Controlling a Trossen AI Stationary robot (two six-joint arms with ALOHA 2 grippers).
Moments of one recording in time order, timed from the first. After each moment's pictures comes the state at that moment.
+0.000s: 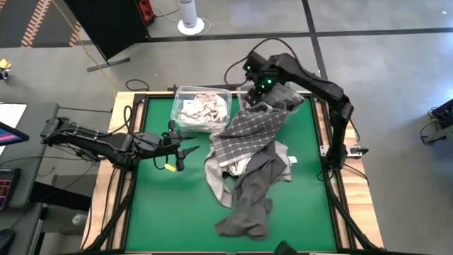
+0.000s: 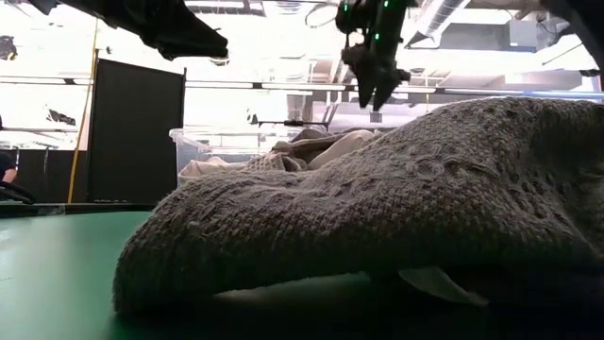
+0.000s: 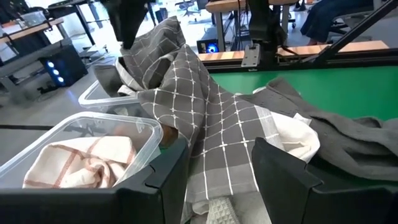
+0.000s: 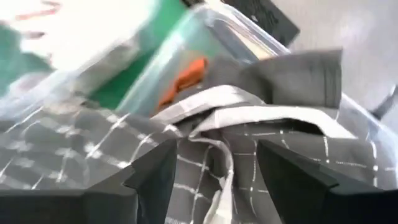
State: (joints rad) left arm -0.16 0.90 0.61 0.08 -0.48 0.06; right arm -0.52 1.90 2.06 -1.37 0.14 0.17
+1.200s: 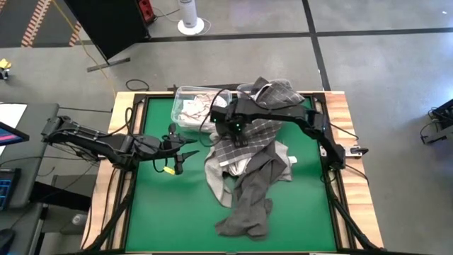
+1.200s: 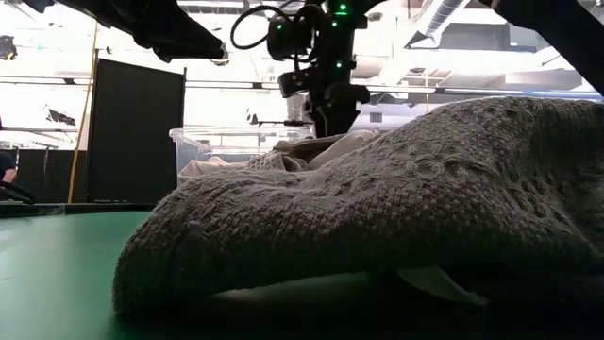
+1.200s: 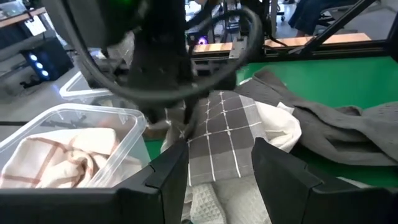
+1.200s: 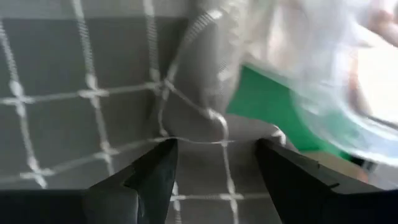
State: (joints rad) left arm -0.20 0.90 0.61 0.04 -0.47 0.03; right arm -0.21 2.17 2.04 -1.27 0.16 -0.45
